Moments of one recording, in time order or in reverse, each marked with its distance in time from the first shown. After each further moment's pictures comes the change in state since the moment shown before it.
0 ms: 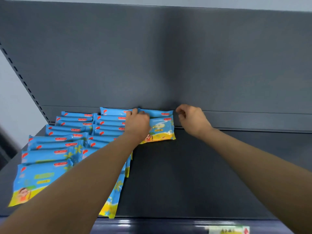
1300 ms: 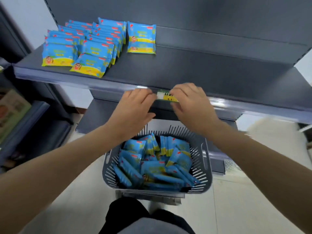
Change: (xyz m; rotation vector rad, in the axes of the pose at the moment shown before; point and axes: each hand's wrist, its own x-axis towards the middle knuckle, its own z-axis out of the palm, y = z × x) left_hand -0.365 0.186 -0.087 -0.178 0.249 0.275; right_hand -0.359 0.050 -0.102 -0.239 0.031 -0.585
